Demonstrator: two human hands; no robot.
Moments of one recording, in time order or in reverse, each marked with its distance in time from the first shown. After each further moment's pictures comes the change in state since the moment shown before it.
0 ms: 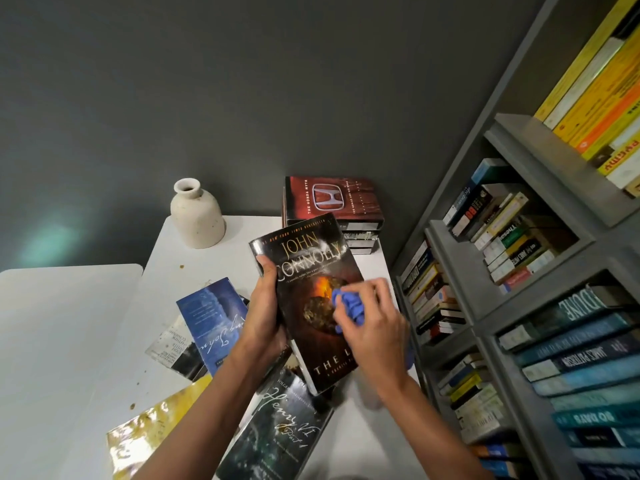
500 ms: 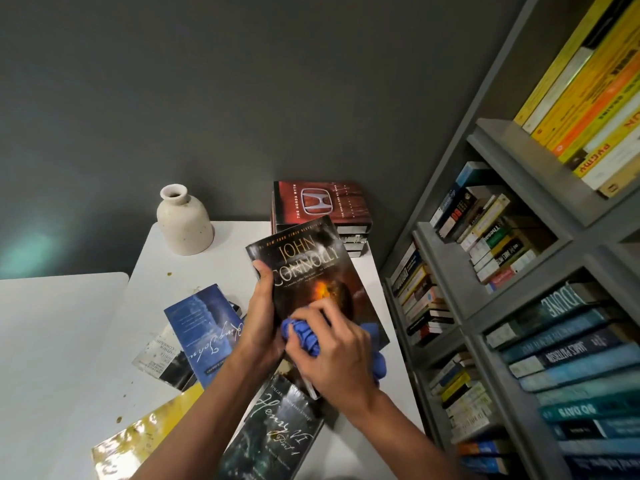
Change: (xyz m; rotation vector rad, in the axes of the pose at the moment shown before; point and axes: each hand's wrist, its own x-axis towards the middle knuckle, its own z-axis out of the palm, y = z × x) left_hand -0.010 0.002 0.013 -0.018 -0.013 -0.013; right_hand -0.014 -0.027 0.006 0.063 -0.063 -0.208
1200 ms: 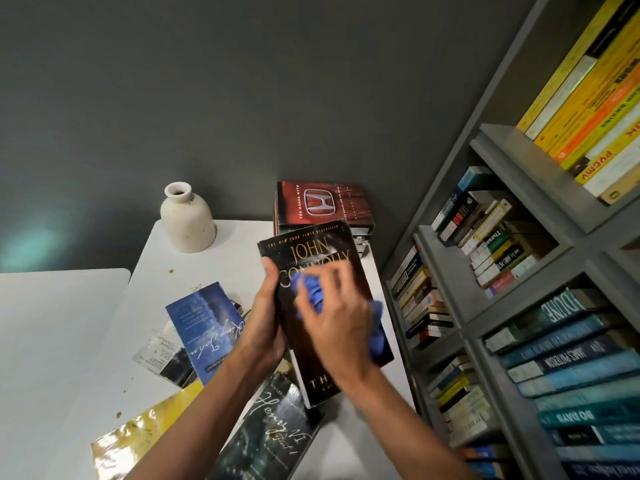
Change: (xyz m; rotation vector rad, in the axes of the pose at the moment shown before) left_hand -0.013 0.005 0.008 0.004 -0.036 -0.042; right_hand 0.034 0.000 0.006 -0.085 0.137 0.101
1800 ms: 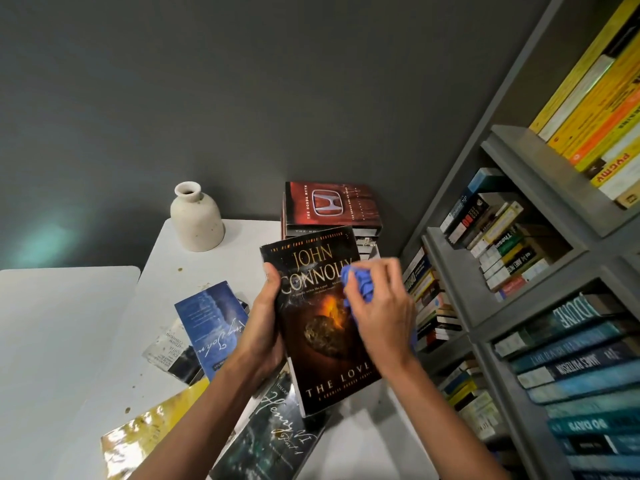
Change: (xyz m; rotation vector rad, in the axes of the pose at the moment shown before) left_hand -0.010 0.004 -0.002 -0.030 0.005 -0.018; right_hand 0.006 0.043 -0.012 -0.025 0.028 0.095
